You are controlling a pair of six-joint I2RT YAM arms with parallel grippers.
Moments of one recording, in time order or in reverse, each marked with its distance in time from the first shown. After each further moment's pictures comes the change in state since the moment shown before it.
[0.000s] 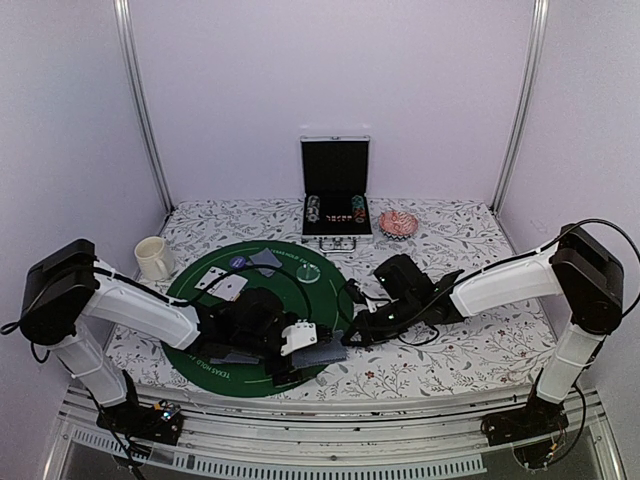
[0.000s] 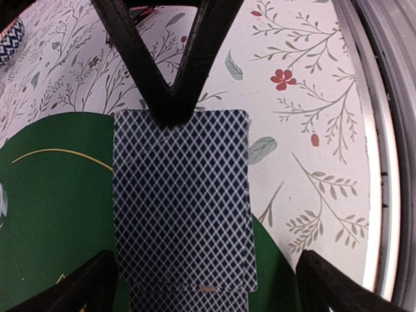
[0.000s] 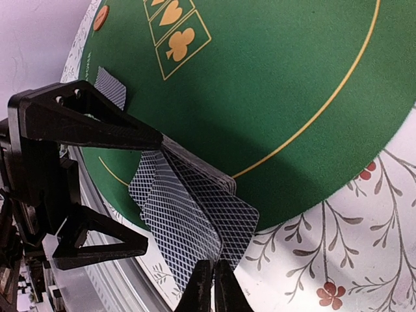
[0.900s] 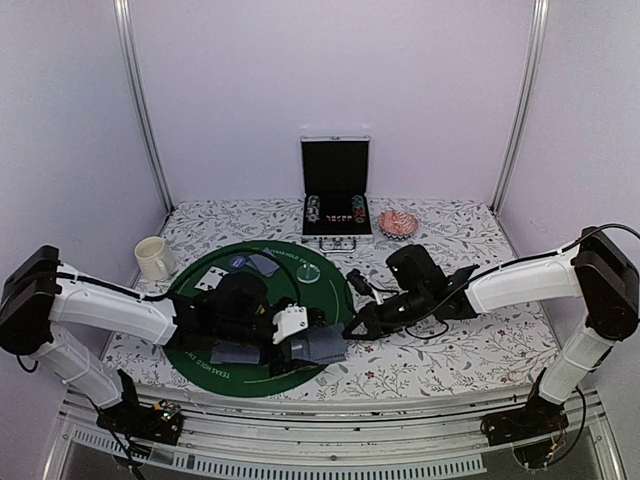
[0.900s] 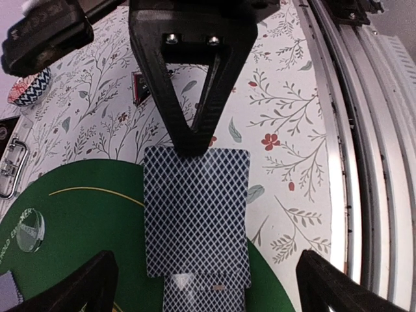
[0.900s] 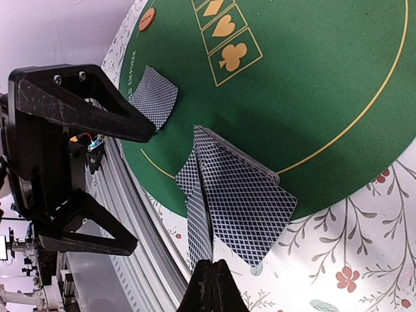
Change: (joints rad) left arm 0.014 -0.156 -0.007 -0.019 0.062 -0.008; right arm -0.031 -0.093 -0.029 0.019 -0.103 -0.035
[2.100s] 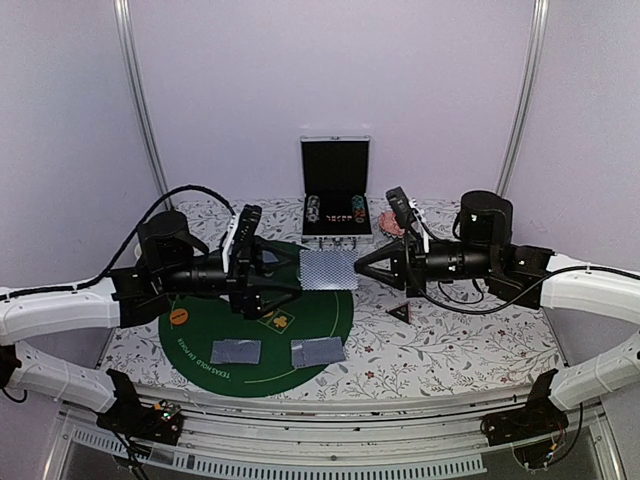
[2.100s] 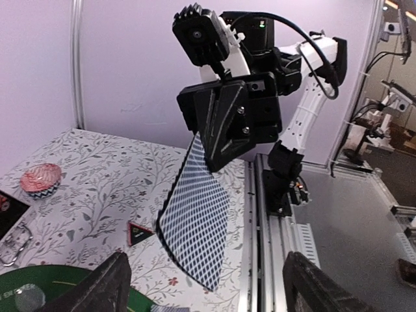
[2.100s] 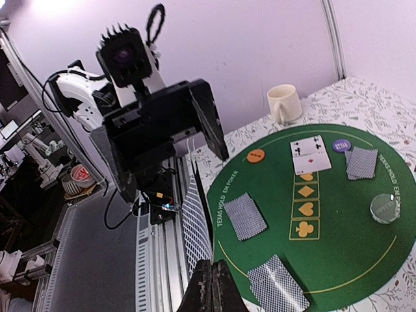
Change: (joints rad) left arm 0.172 -0.346 0.056 0.182 0.406 -0.524; right arm -0.014 -0.442 0.015 0.140 -0.057 -0.256
